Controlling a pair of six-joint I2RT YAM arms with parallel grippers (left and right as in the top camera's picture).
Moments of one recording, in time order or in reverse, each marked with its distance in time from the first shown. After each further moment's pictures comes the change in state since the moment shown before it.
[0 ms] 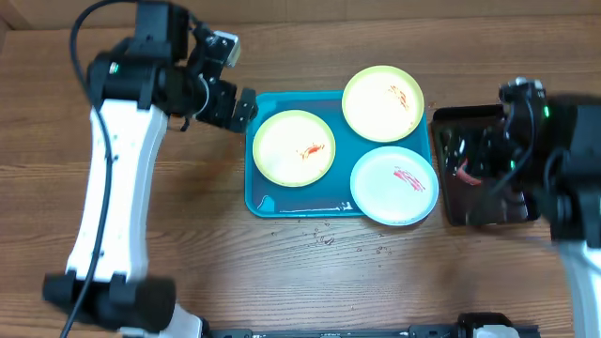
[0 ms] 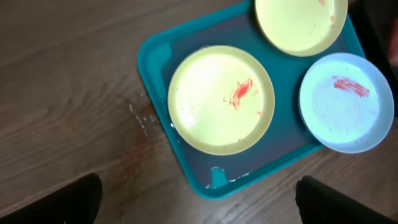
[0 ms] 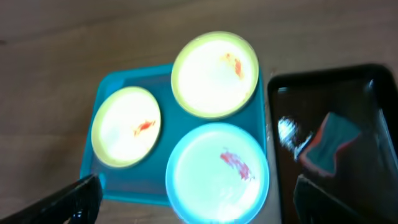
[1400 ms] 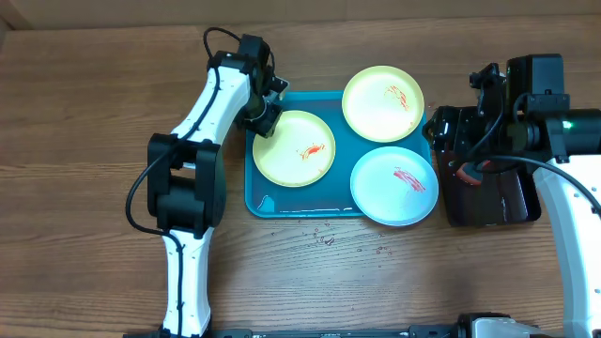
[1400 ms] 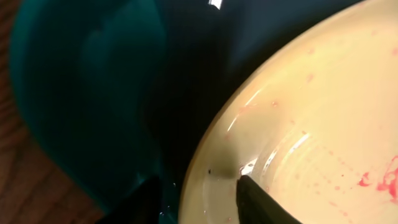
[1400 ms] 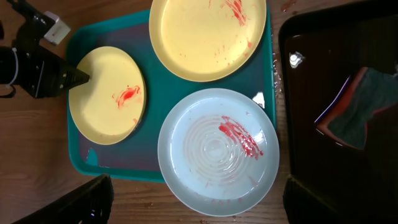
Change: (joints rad) left arm -0.119 0.623 0.027 0.257 -0.187 0.056; right arm 0.000 0.271 0.071 -0.079 -0.038 0.000
